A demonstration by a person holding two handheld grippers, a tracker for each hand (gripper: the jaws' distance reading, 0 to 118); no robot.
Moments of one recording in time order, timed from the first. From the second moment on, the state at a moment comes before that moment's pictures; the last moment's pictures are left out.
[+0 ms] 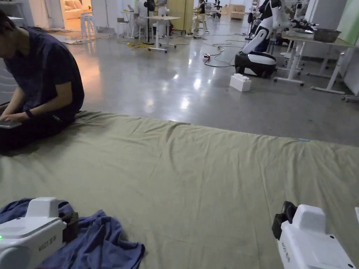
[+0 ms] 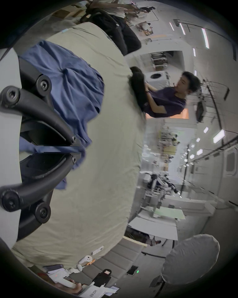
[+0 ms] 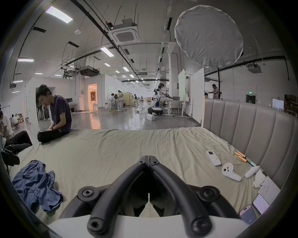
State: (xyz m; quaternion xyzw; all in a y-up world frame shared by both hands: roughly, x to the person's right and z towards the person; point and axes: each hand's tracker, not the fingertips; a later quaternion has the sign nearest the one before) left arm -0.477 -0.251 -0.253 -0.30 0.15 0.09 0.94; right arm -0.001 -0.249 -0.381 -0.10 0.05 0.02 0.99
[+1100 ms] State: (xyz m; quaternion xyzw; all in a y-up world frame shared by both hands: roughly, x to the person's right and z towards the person) left arm -0.567 -0.401 -0.260 -0.46 0.23 0.09 0.85; right arm -0.025 -0.286 -0.388 -0.17 0.07 0.05 0.98
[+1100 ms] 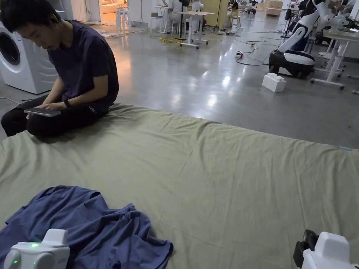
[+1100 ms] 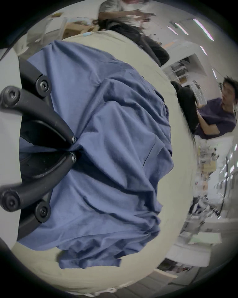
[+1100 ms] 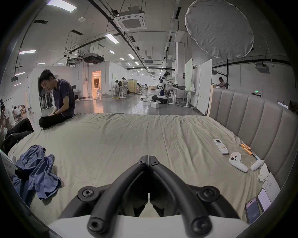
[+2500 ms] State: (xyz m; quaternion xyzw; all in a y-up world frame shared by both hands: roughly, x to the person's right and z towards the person) left arm -0.248 -0.120 -0.381 -0.12 -0.15 0.08 0.98; right arm 0.095 -0.244 -0.364 -0.10 -0.02 -0.01 0.99
